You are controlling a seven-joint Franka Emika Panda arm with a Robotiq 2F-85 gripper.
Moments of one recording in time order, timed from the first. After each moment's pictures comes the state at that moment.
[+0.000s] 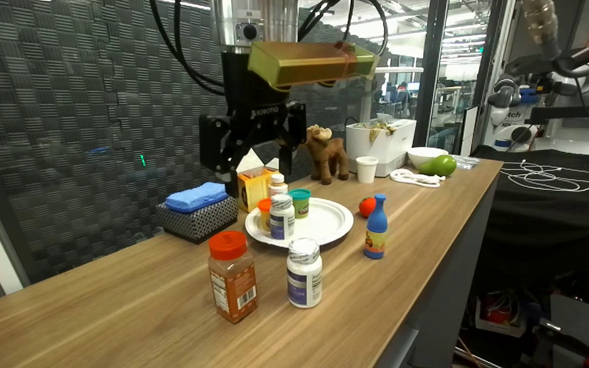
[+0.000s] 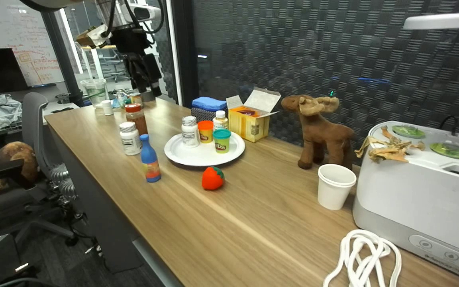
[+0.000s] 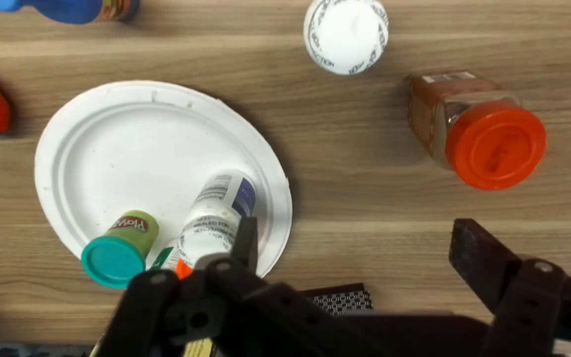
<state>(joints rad) 0.25 0.10 0.15 -1.98 -0.20 2.20 0.54</state>
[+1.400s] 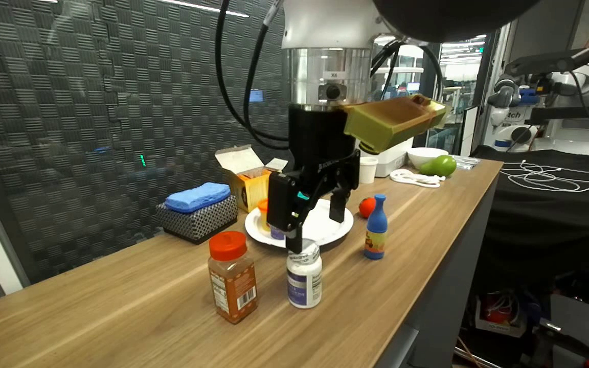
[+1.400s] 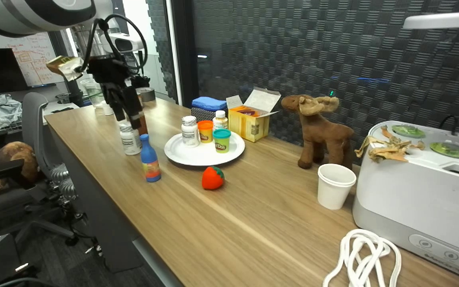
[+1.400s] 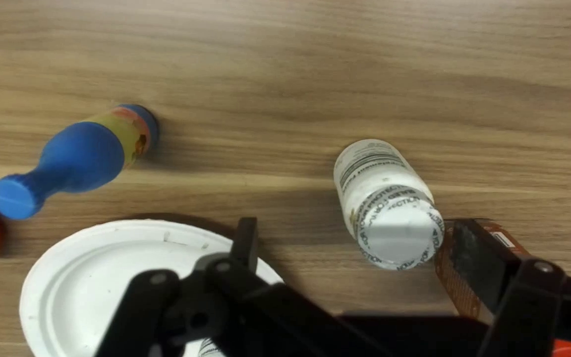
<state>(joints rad) 0.20 -0.03 0.19 -2.29 -0.10 2.33 0.43</state>
